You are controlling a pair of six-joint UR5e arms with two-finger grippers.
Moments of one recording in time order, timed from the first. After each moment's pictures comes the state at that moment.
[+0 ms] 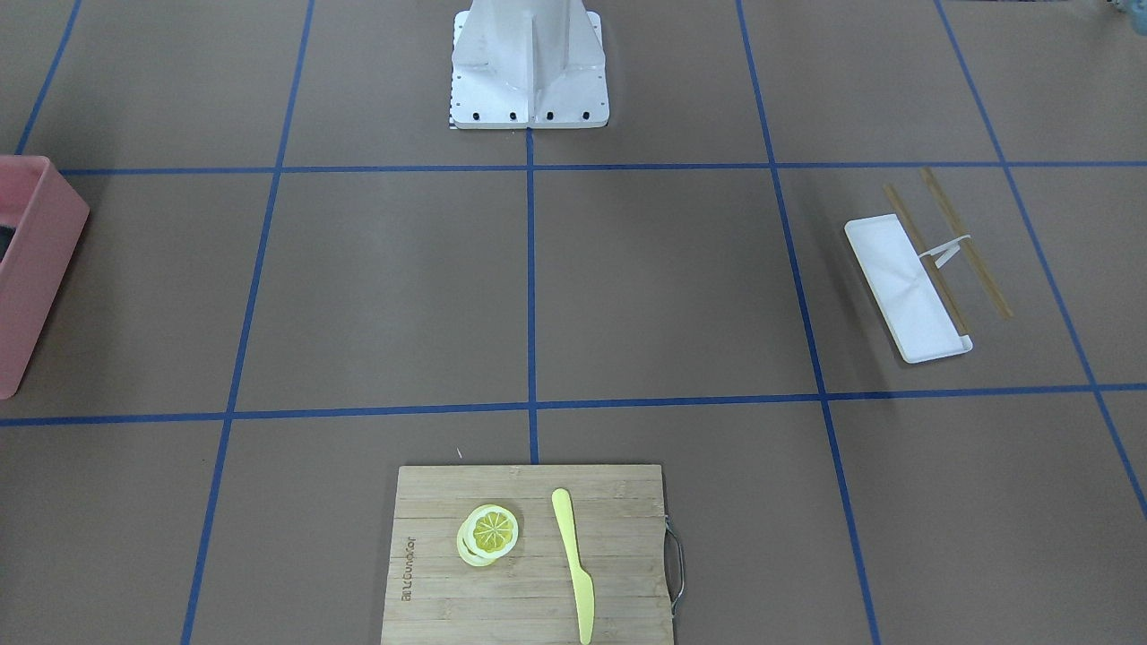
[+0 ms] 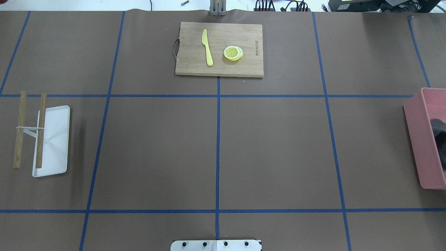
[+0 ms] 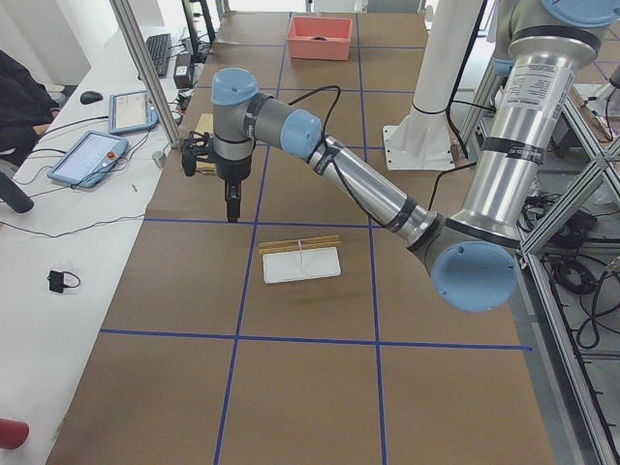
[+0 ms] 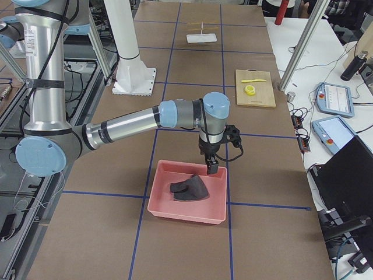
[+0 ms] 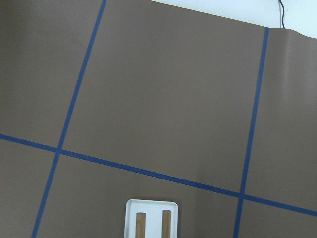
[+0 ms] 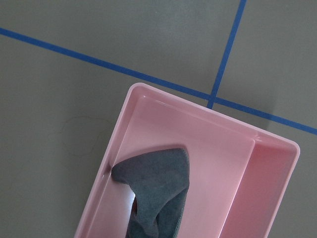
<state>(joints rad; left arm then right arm) -1.50 -1.78 -1.92 -1.32 -2.24 -0.37 1.51 -1.58 1.90 -1.84 2.27 -0.18</state>
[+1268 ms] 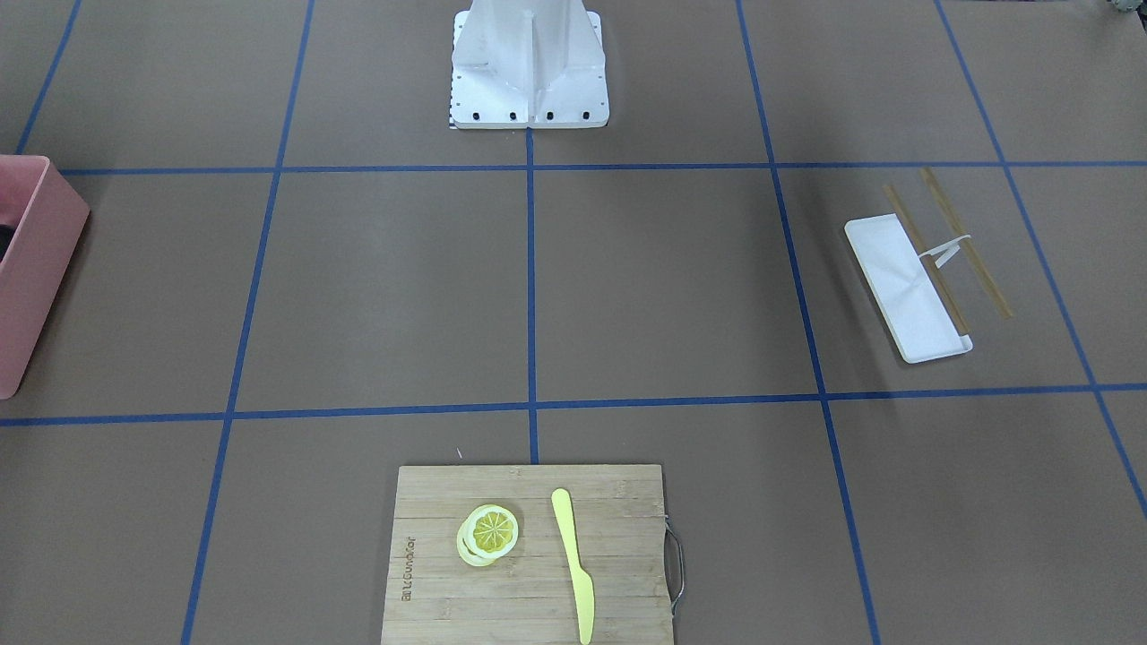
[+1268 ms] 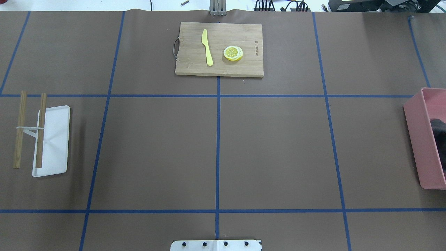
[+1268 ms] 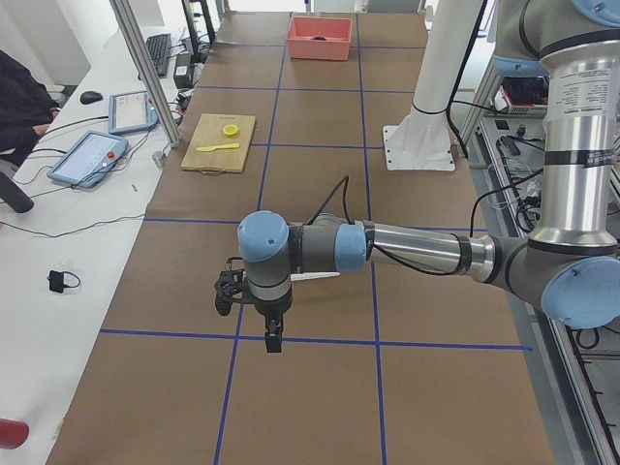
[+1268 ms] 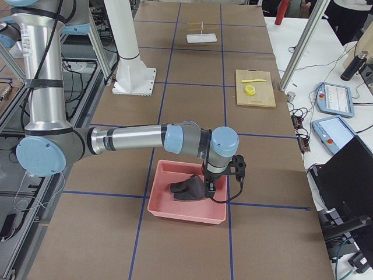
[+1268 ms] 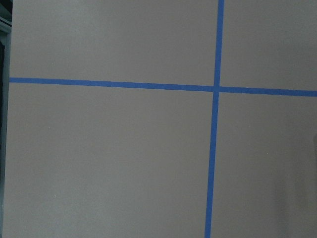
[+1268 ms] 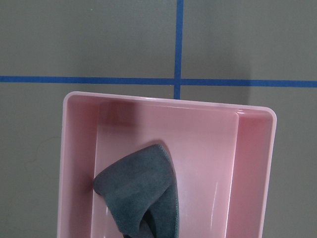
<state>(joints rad) -1.64 -1.52 -1.74 -1.43 -2.25 0.00 1.60 -1.55 1.69 -1.83 2.38 -0.12</state>
